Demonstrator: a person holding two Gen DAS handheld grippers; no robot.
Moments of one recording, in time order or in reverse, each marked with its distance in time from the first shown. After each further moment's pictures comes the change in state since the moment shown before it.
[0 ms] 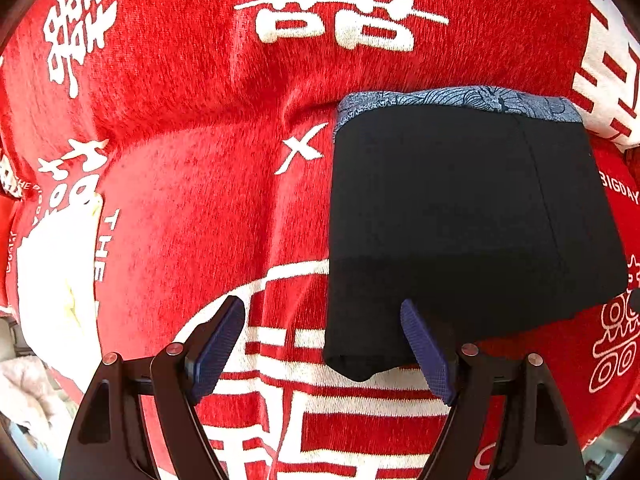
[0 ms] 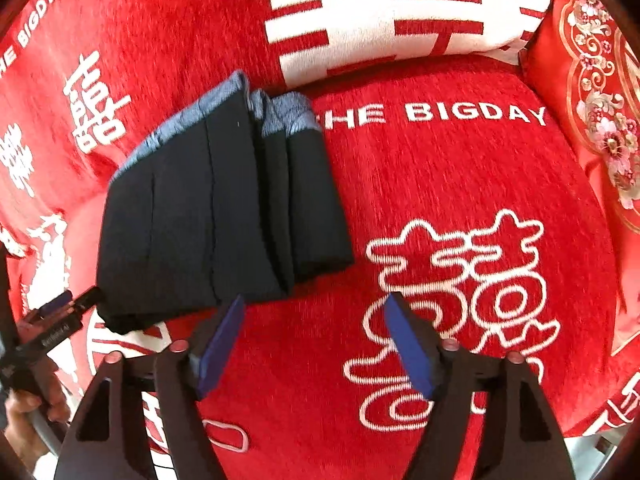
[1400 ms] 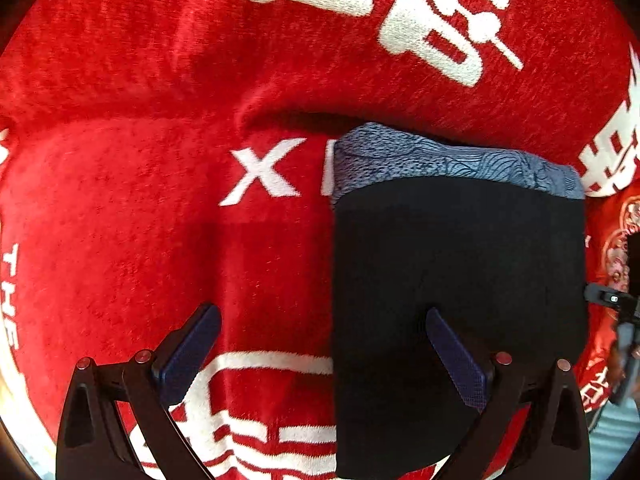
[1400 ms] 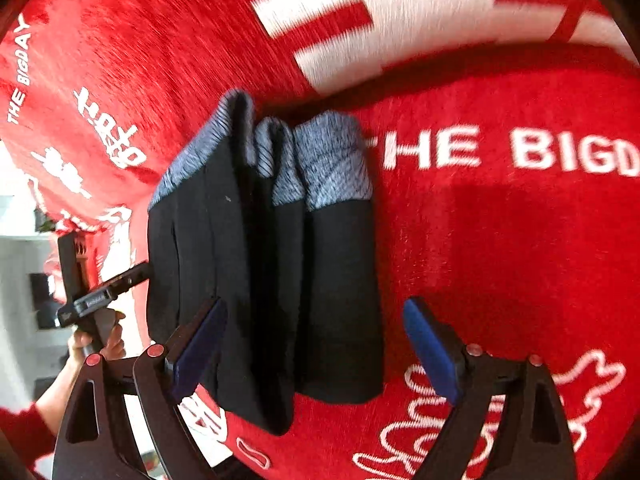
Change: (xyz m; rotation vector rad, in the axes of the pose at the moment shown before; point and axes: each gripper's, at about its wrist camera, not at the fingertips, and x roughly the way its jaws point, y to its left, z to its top) left arm 0.074 0.053 0.066 -0.050 0.101 -0.379; right arm 0.083 -0.030 0.096 -0.058 0.232 0.400
